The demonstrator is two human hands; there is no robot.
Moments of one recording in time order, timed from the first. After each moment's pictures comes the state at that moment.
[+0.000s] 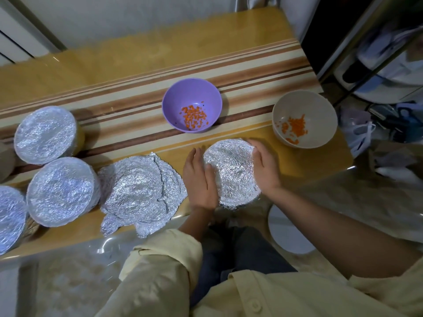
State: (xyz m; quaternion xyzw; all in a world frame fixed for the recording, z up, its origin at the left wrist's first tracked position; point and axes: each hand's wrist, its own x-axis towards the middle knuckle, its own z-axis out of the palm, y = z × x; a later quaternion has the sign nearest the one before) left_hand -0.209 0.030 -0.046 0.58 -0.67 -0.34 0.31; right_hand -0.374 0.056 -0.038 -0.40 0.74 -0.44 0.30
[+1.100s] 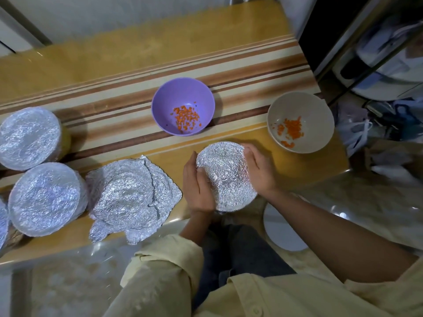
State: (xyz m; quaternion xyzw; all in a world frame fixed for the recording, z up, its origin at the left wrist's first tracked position) left_hand -0.230 0.030 -0.056 0.60 -0.57 -0.41 0.38; right_hand -0.388 0.049 -0.041 -0.42 0.75 -0.40 0.33
